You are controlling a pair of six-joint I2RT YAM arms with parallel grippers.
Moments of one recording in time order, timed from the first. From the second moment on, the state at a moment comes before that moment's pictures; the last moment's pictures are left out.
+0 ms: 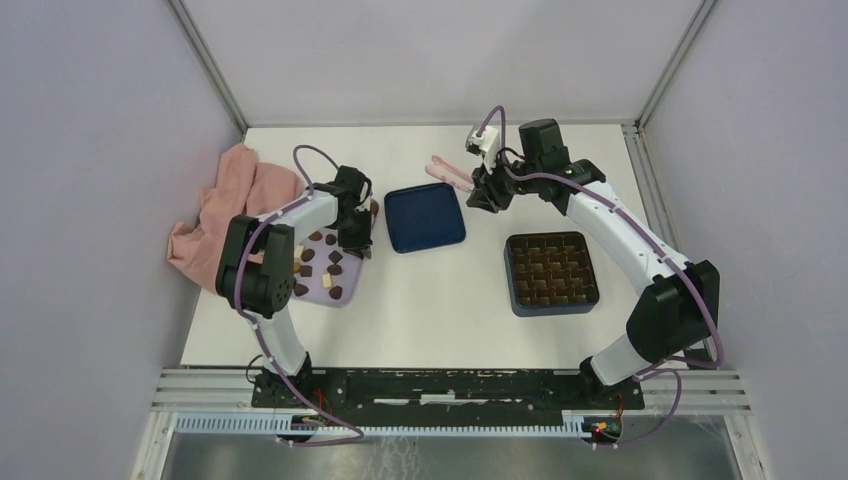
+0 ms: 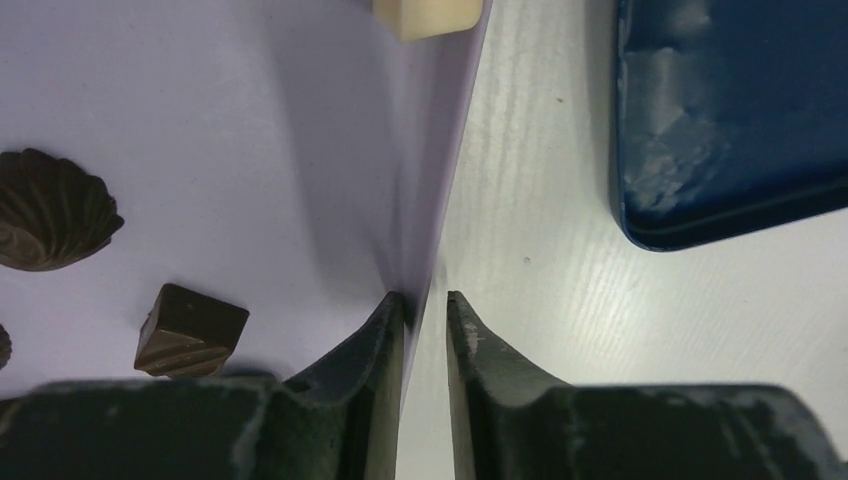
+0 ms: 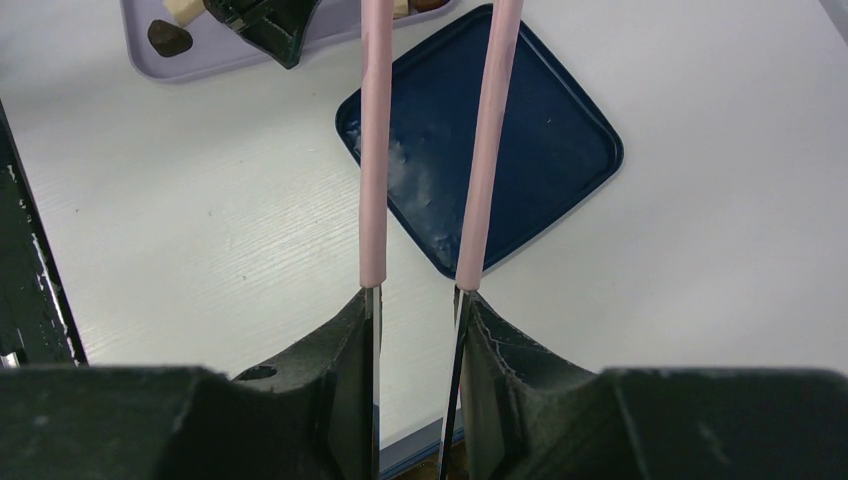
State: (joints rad) left arm -0.28 1.83 1.19 -0.68 0.08 -0.26; right arm 0.41 1.55 1.40 -0.54 -0.61 -0.42
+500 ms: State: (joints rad) left arm -0.47 1.83 1.17 -0.62 0.17 -0.24; right arm 0.41 1.55 1.40 -0.55 -0.62 -0.43
